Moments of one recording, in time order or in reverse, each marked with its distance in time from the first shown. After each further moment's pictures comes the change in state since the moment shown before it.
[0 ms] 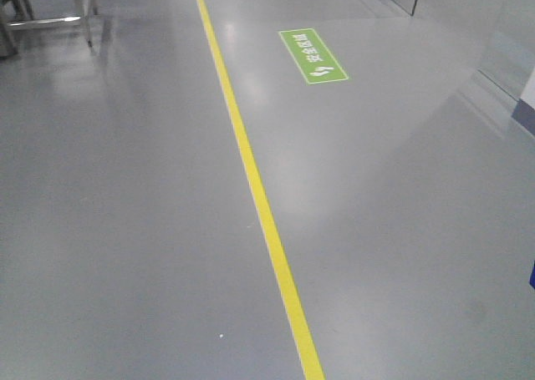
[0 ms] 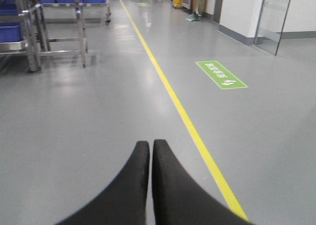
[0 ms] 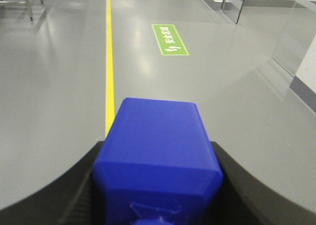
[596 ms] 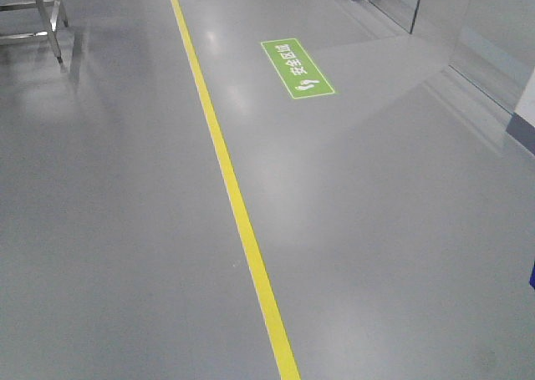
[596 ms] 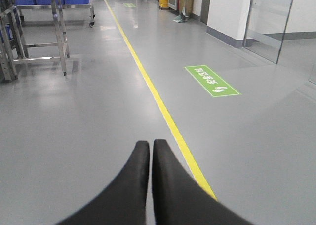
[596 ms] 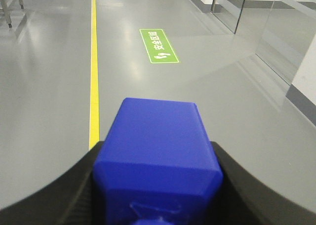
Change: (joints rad) left arm 0.000 0.000 0.000 0.000 0.000 0.000; right arm 0.000 0.000 0.000 0.000 0.000 0.000
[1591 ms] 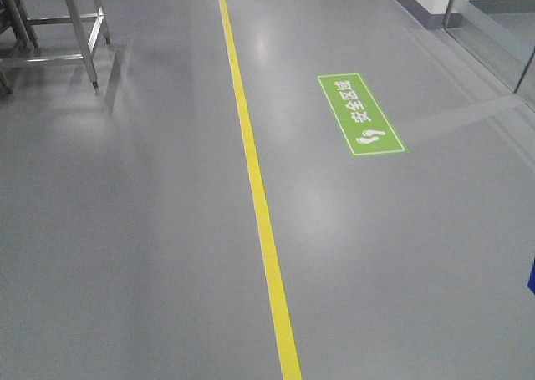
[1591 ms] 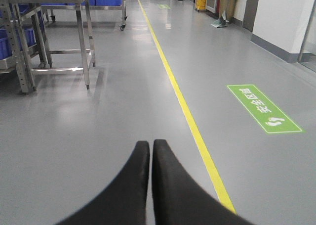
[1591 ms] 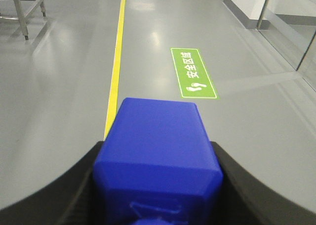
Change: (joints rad) left arm 0.000 0.000 0.000 0.000 0.000 0.000; right arm 0.000 0.000 0.000 0.000 0.013 0.000
